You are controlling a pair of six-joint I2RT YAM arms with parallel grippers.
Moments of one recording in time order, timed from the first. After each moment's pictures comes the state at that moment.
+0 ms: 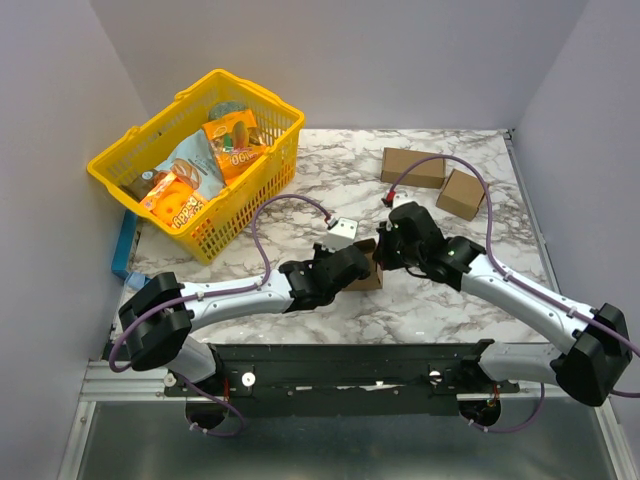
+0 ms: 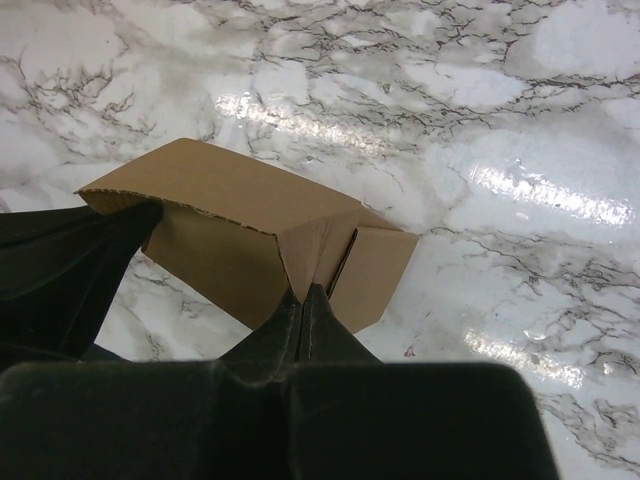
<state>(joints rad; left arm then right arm) -1.13 1.49 0.96 -0.31 -0.68 -0.57 0.75 1.21 0.93 -0.46 0.11 0.44</state>
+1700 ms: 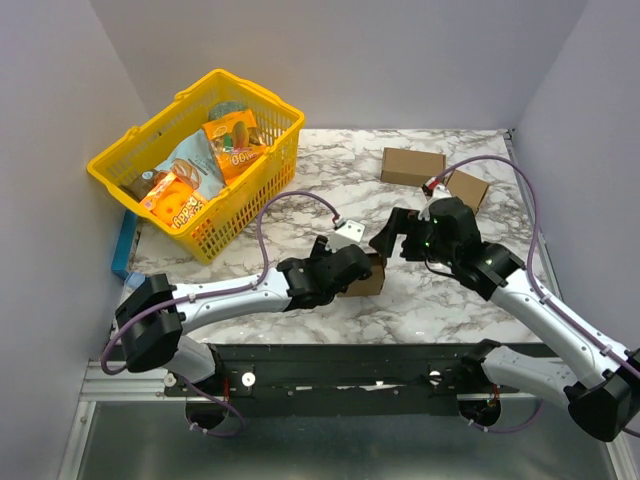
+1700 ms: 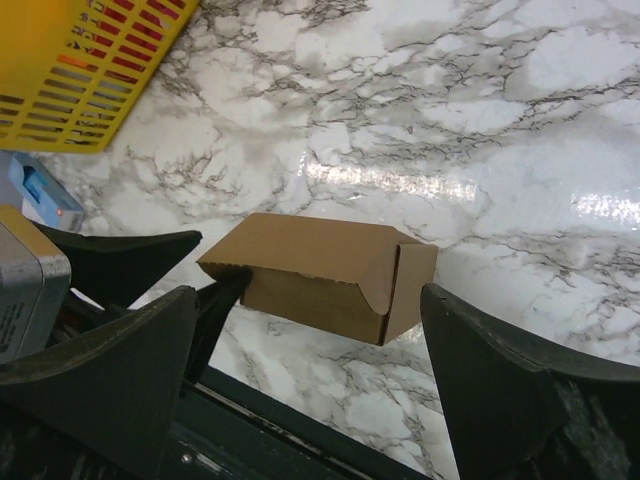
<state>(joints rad) -1.14 1.47 1.03 -0.43 -0.63 -0.49 0.61 1.01 0.91 -0.47 0.02 0.59</state>
